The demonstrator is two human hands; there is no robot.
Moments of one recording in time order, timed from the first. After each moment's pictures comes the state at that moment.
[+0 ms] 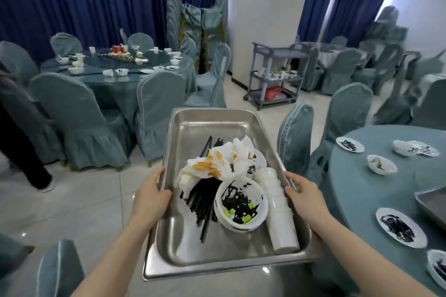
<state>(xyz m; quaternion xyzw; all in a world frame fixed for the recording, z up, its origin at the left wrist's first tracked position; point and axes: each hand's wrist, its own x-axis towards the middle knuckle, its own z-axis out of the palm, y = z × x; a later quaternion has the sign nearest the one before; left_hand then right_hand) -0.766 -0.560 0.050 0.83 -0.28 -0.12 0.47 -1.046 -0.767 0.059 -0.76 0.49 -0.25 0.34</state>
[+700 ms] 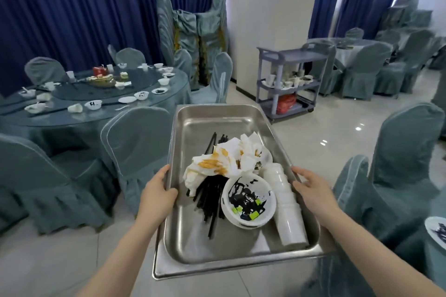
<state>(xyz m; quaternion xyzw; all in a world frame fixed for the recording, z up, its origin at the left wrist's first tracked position) -0.503 -1.012 0.077 0.81 -0.32 -0.11 0.47 -0.783 -1.225 0.061 -0.69 0.47 -0.31 0.45</state>
